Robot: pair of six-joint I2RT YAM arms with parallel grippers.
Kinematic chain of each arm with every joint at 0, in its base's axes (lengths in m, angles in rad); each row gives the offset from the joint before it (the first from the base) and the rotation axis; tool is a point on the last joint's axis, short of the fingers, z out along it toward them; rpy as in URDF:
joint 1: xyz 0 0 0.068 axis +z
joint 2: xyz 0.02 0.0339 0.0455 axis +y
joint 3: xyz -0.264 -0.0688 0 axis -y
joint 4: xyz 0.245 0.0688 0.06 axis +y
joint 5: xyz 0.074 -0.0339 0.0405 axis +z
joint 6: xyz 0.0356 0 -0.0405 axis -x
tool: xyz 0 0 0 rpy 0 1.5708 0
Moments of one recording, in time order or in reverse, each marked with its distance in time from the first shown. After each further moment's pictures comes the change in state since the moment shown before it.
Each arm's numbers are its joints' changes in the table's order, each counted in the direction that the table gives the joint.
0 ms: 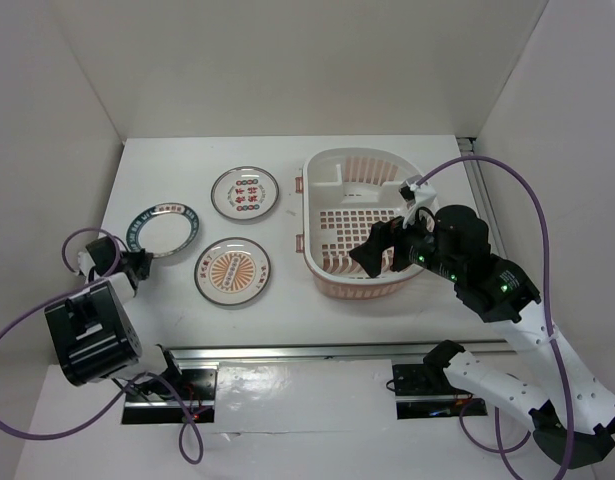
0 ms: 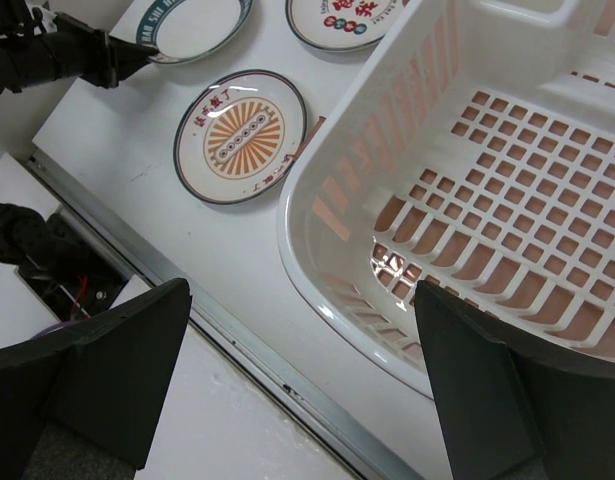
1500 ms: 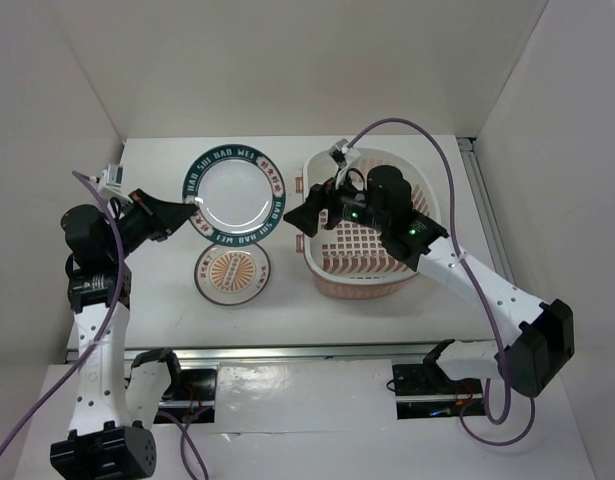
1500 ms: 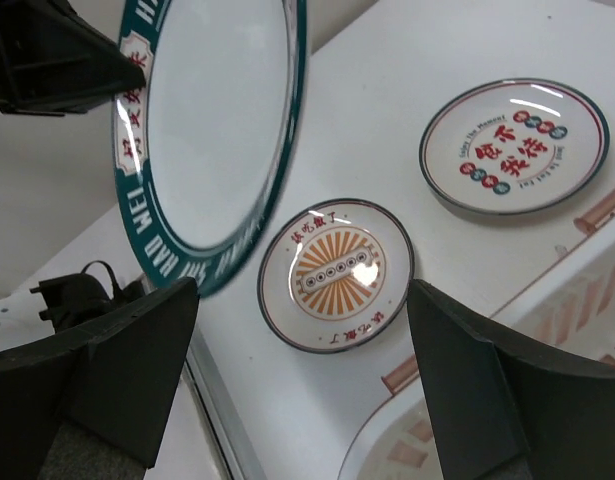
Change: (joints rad) left arm -0.257 -0.589 0.393 0.348 -0.675 -0.408; right arm 0.041 0.460 -0.008 -0.682 0.240 -0.057
